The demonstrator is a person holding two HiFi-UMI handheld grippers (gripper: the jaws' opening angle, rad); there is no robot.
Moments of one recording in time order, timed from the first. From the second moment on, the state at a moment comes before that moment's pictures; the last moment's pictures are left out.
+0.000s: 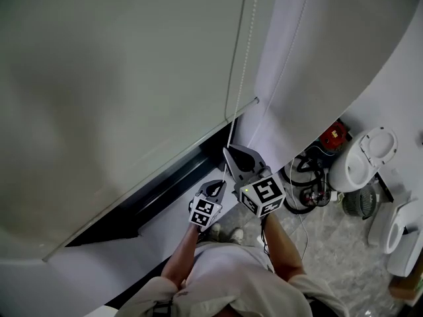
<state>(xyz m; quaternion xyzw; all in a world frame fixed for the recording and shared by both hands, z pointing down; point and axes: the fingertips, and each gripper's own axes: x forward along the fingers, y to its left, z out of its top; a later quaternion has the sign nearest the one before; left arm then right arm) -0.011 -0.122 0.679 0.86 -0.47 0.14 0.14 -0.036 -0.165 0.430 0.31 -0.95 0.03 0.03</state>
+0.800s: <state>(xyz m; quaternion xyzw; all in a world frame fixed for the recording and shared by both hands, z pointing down) -0.015 -0.103 0.650 0.86 -0.47 0.11 0.14 -0.028 -0.155 0.455 0.30 -0.95 0.05 0.04</state>
